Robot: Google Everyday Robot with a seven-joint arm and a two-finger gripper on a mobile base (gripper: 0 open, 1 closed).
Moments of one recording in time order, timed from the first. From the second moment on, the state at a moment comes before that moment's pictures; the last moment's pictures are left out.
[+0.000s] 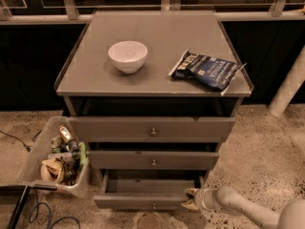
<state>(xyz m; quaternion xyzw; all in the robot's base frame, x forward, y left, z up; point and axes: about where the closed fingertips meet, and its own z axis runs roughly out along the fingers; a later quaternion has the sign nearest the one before) 0.523 -0.204 0.168 -0.54 0.77 0.13 0.32</state>
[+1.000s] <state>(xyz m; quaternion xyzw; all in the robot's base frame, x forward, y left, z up) 0.523 -0.202 0.170 -0.54 0.77 0.13 0.32</state>
